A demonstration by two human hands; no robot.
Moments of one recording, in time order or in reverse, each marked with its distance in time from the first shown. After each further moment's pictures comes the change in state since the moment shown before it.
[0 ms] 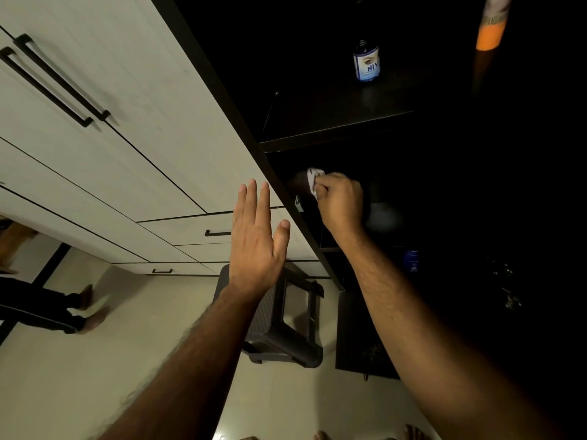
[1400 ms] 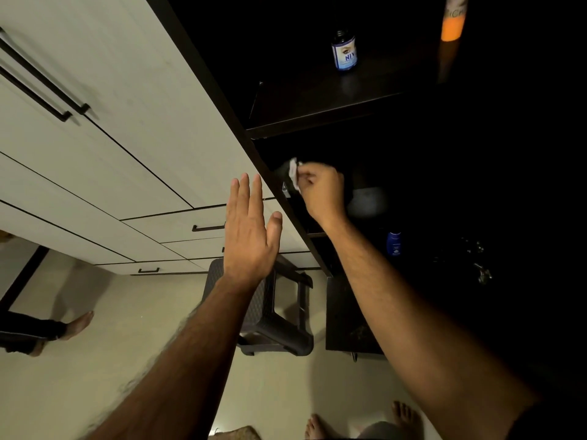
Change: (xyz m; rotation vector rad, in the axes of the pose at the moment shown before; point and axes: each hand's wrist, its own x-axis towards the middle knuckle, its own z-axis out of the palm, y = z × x) left_hand -0.012 0.009 -0.004 -0.011 -0.035 -0.002; right_hand -0.017 -0.019 -0.011 0.237 -0.030 0.043
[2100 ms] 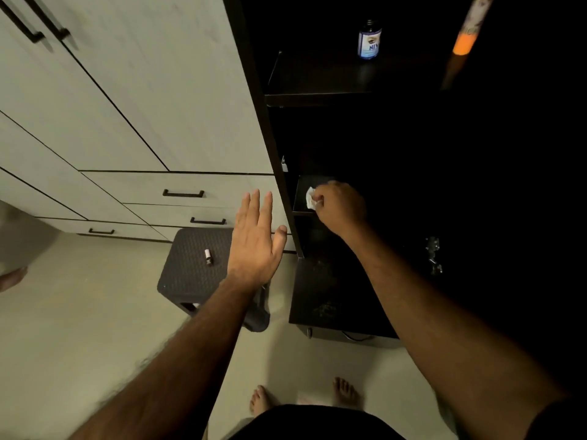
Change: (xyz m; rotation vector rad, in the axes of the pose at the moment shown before) left_hand -0.060 0.000 0.030 -0.057 -0.170 -0.081; right_hand -0.041 0.041 -0.051 -0.873 -0.334 -0.172
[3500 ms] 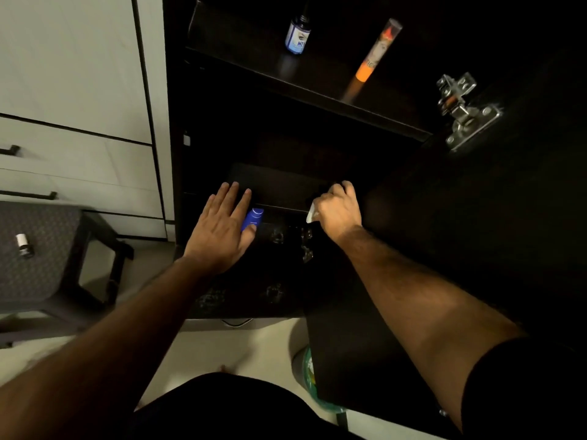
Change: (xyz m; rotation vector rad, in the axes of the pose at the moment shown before) left_hand 0.021 0.065 0.074 -0.147 -0.169 0.291; right_hand -0.055 0.132 -0.106 -0.894 -0.308 0.049
